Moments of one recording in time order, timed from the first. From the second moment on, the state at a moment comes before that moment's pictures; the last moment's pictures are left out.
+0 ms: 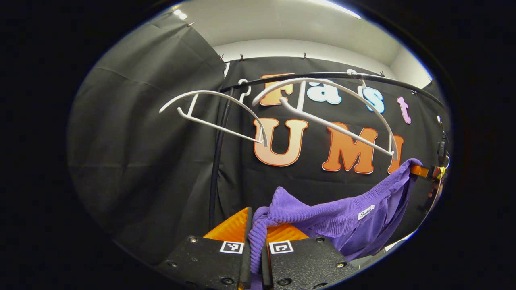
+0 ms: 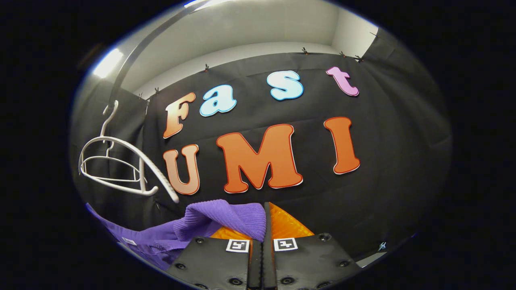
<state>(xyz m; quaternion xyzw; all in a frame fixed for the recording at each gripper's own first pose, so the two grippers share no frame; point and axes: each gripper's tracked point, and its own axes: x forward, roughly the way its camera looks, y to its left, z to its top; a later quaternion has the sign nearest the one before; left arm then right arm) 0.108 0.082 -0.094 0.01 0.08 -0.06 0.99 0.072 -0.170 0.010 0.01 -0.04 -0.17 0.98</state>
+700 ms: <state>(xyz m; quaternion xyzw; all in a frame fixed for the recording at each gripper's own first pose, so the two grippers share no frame) 0.085 -0.020 -0.093 0.00 0.11 -0.12 0.99 0.038 -0.091 -0.032 -0.05 0.04 -0.05 1.00</state>
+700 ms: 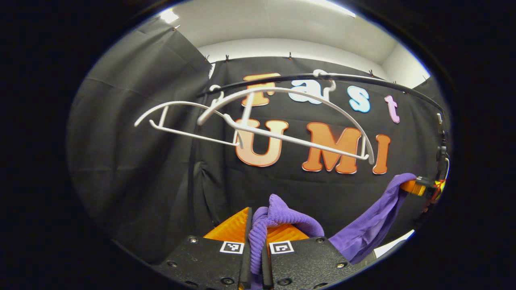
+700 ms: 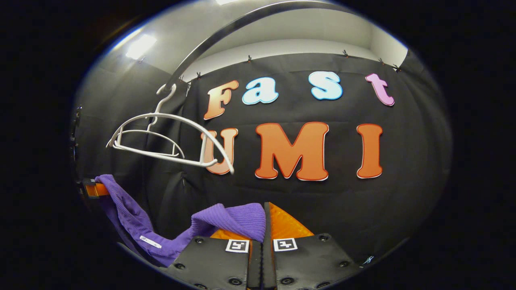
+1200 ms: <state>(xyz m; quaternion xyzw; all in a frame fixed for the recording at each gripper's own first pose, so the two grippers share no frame) 0.041 -0.096 -0.299 -0.04 0.33 -0.14 0.93 0.025 -0.067 -0.240 0.00 0.24 -0.03 0.97</state>
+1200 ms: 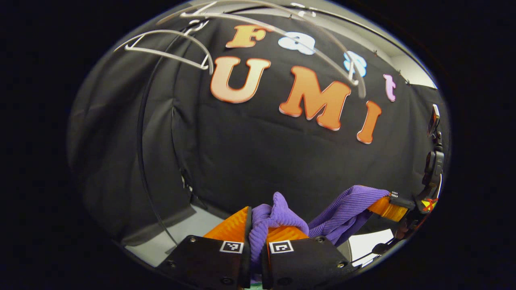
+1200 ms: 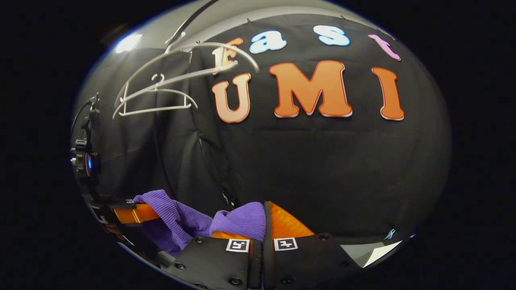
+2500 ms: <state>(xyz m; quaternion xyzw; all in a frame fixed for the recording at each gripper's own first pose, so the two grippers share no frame) -0.077 -0.076 -0.496 -0.01 0.60 -0.09 0.80 -0.095 -0.032 -0.509 0.03 0.51 -0.05 0.86</state>
